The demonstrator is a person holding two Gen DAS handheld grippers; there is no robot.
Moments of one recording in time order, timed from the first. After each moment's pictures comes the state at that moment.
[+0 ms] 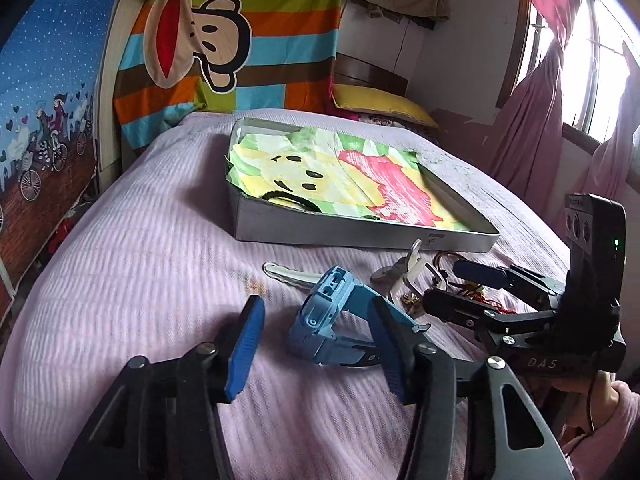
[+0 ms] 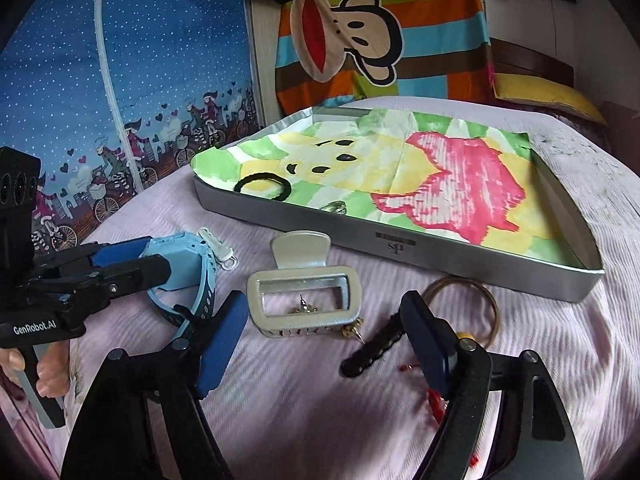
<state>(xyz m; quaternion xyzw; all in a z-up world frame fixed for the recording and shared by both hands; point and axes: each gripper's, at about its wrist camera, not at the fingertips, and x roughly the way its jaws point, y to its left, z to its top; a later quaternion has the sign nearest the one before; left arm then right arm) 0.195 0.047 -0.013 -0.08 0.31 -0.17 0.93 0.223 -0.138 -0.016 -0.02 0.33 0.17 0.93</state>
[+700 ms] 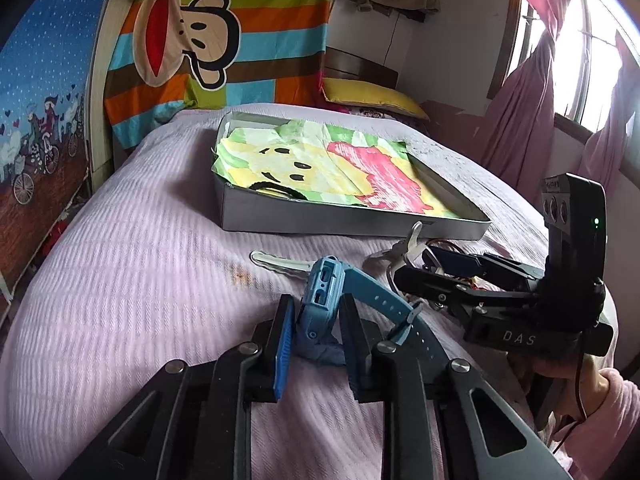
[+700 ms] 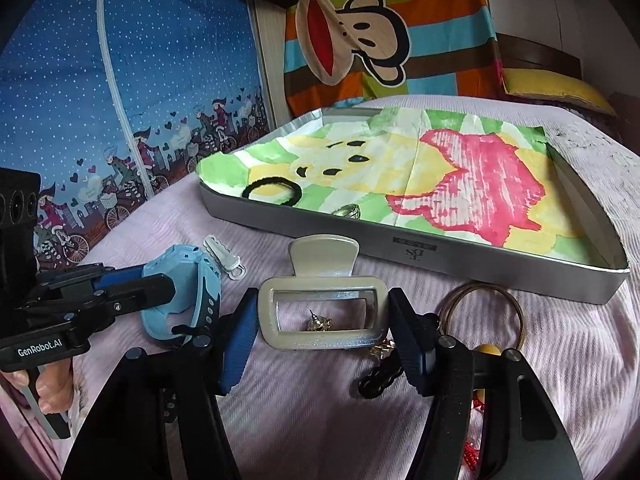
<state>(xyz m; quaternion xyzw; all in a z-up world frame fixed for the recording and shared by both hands) 0.189 0.042 -0.014 -0.07 0.31 -0.18 0.93 0.229 -0.137 -0.024 0.01 0.32 0.20 0.93</state>
